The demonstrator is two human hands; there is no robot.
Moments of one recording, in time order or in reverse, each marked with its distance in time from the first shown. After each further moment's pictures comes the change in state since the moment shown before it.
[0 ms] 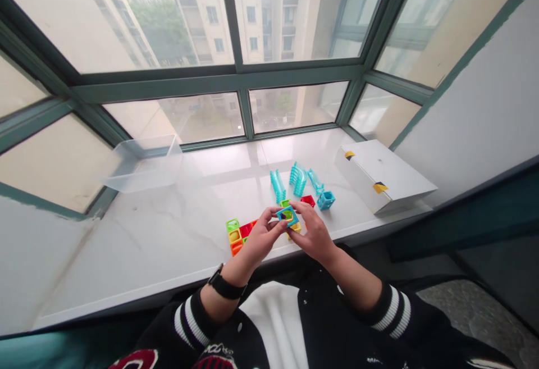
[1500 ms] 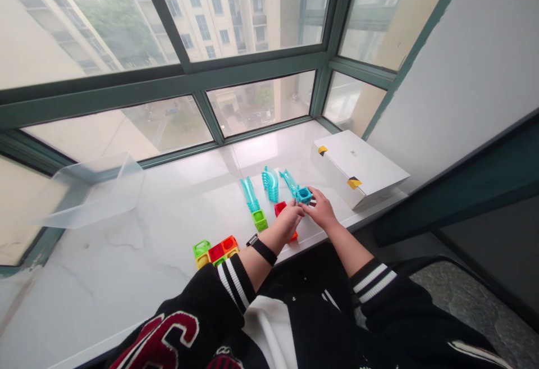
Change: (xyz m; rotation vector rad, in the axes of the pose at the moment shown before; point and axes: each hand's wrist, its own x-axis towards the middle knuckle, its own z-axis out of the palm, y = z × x) left_hand 0.151 -0.072 0.130 -0.192 0.032 -0.415; right_hand -0.016 0.194 -0.067 0.003 0.145 0.530
